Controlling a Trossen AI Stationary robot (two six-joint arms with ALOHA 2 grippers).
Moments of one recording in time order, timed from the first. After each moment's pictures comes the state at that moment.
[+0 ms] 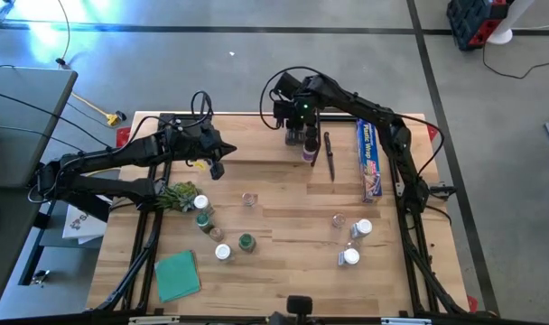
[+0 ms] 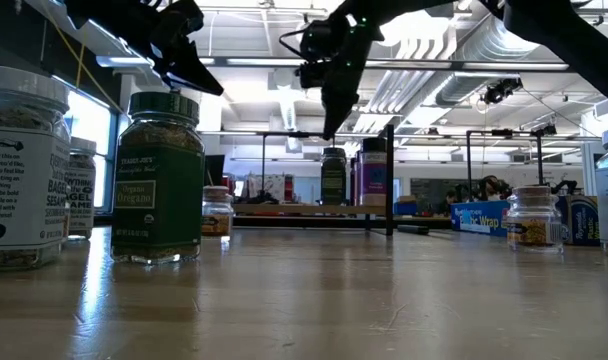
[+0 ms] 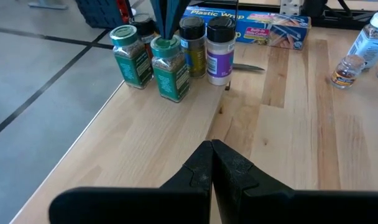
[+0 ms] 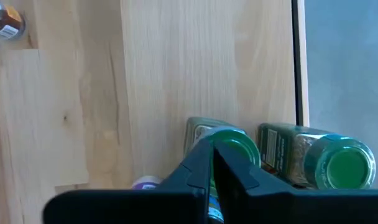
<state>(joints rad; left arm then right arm) 0.36 0.96 0.75 -0.29 -0.04 0.09 -0.49 2.17 2.22 -1.28 -0.05 -0.44</state>
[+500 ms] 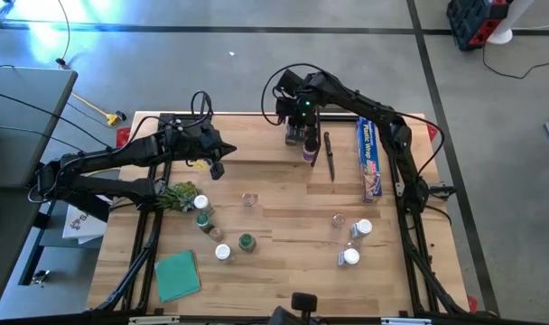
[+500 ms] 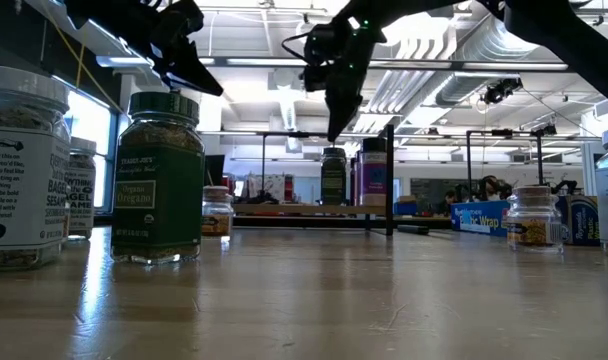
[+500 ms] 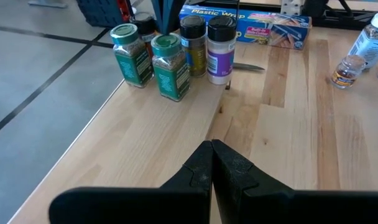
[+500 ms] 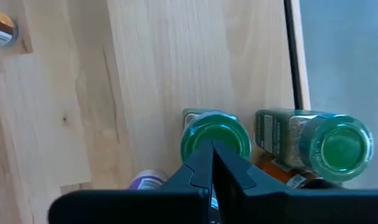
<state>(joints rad) 0.36 0.96 0.75 -0.29 -0.04 0.08 -0.52 2.17 2.22 -1.30 -0.06 -0.39</state>
